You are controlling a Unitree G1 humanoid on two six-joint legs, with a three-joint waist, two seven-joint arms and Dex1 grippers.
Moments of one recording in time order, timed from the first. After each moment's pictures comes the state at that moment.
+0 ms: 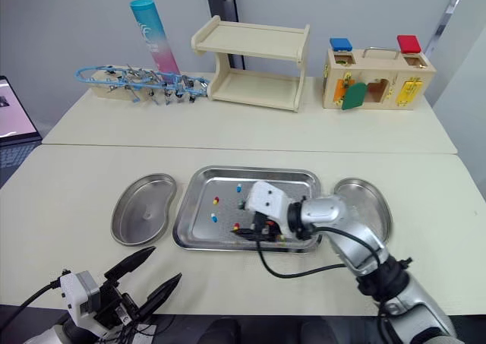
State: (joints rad) left arm 0.56 0.39 0.32 -0.32 -0.52 -0.18 -0.99; right arm -0.58 -0.36 0.52 -0.25 0.14 0.63 0.78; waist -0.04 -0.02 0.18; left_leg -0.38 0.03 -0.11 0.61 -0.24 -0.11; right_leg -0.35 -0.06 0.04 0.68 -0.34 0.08
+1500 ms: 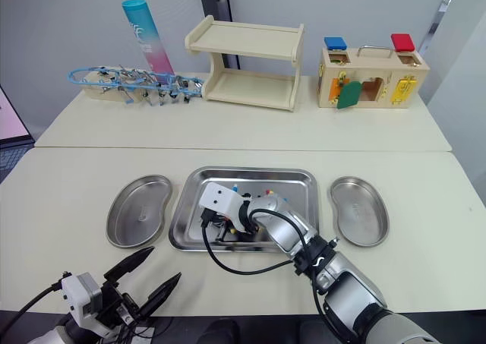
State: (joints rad) left arm 0.55 0.40 0.31 -0.26 -0.51 -0.24 -0.97; right arm -0.76 -0.02 0.59 0.29 -0.06 0.52 0.71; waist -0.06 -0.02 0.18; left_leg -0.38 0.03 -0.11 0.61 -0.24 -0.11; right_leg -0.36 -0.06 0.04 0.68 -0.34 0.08
